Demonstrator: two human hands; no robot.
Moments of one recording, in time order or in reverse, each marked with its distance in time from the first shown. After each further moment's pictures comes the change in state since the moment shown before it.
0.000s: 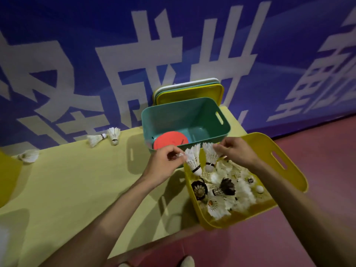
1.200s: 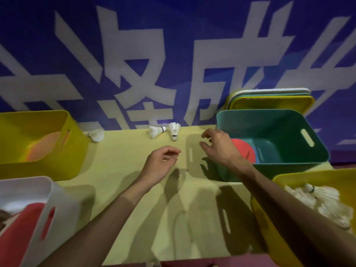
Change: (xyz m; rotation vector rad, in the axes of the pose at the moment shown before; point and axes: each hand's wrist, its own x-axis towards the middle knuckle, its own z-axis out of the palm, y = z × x) left_hand -0.013 -0.113 -0.197 -0.072 0.213 -0.247; right_hand 0.070 -0.181 0.211 -0.366 -0.050 -0.392
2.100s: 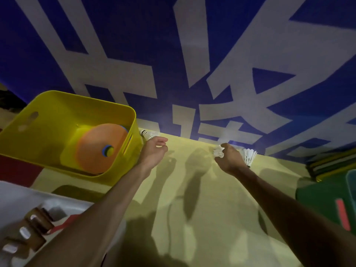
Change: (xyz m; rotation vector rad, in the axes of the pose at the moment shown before) left_hand 0.154 -0.154 -0.233 -0.129 0.390 -0.378; right_hand 0.197 -0.121 0.209 -0.024 -0.378 0.193
